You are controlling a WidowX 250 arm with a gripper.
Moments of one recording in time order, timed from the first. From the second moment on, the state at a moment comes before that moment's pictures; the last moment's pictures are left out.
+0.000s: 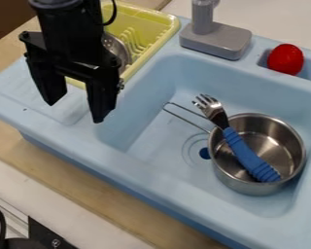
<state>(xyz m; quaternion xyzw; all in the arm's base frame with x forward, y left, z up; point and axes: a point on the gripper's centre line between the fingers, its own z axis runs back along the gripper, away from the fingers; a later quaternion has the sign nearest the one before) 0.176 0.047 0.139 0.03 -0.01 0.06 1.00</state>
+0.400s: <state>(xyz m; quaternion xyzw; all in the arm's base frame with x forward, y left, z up) 0.187 0.038 0.142 0.02 -0.02 0.06 1.00</state>
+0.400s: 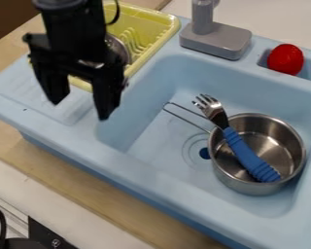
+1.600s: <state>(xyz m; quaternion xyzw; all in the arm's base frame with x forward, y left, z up) 0.308 -0.046 0.159 -0.01 -0.18 -0.03 0.98</state>
